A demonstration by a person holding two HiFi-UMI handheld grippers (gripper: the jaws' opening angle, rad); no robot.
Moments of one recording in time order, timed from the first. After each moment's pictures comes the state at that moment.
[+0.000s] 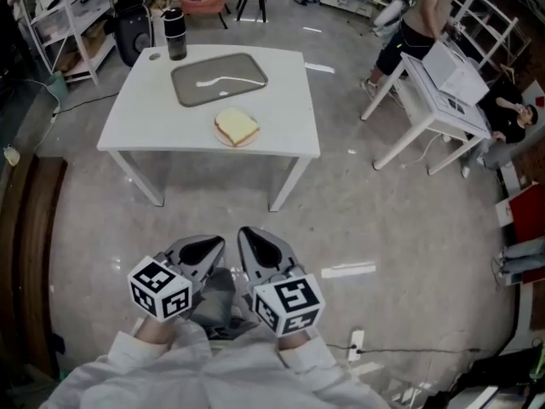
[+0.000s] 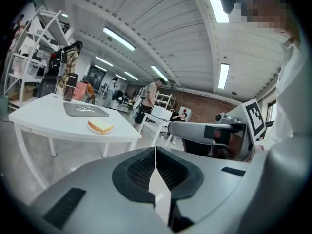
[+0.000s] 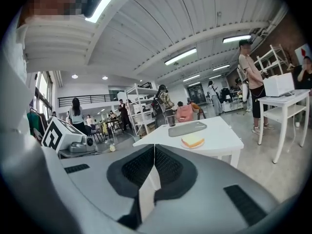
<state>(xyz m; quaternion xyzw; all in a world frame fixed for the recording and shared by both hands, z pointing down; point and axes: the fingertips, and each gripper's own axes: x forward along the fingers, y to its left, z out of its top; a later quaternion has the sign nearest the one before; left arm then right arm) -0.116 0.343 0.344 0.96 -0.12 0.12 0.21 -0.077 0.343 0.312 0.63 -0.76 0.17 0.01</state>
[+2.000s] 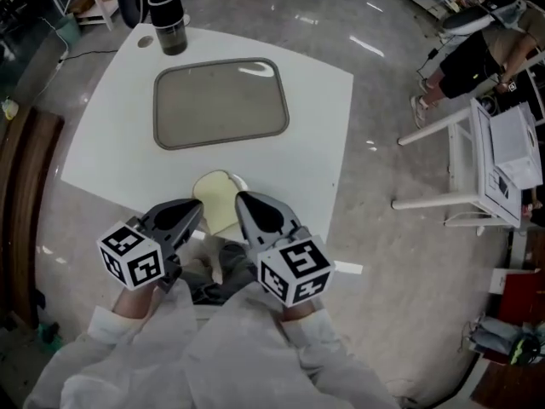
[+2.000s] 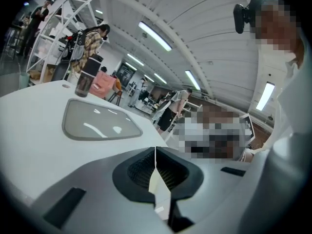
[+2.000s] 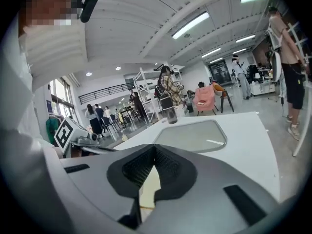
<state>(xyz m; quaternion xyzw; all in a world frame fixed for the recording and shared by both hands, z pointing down) 0.037 -0.037 0.382 0.91 -0.24 0.10 0.32 0.105 -0.039 0.357 0.49 -0.84 0.24 0.07</state>
